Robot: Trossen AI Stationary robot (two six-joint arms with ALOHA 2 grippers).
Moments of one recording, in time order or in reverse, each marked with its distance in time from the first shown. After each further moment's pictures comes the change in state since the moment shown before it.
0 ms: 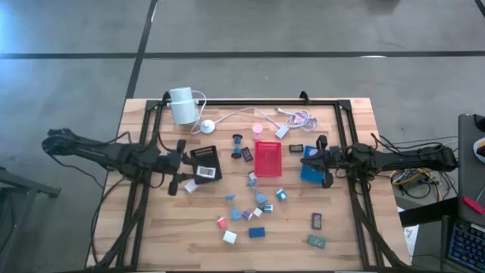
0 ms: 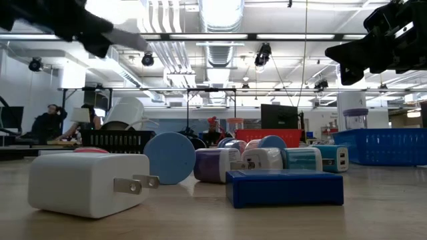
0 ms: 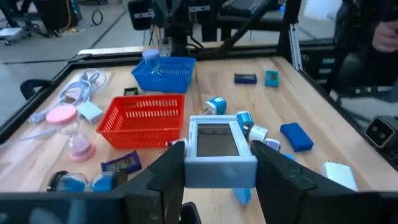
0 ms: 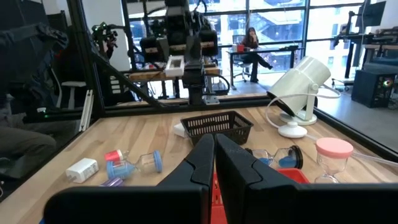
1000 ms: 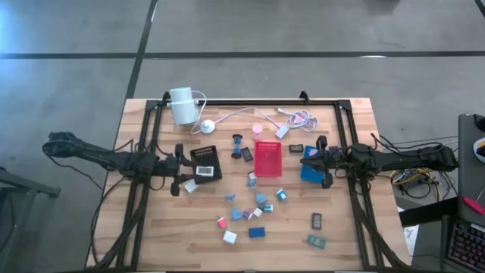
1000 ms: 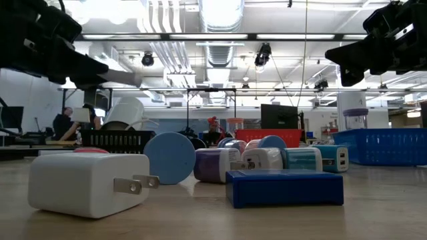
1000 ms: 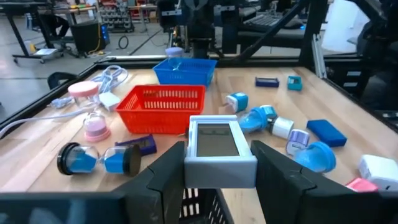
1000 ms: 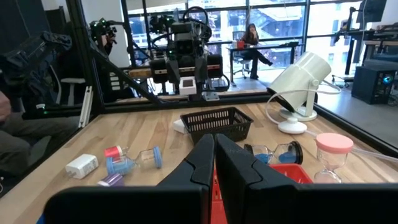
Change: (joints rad) left arm 0.003 -0.117 -0.346 0.352 -0.074 -0.004; right arm 0.000 0.000 0.000 -0.016 0.000 0.001
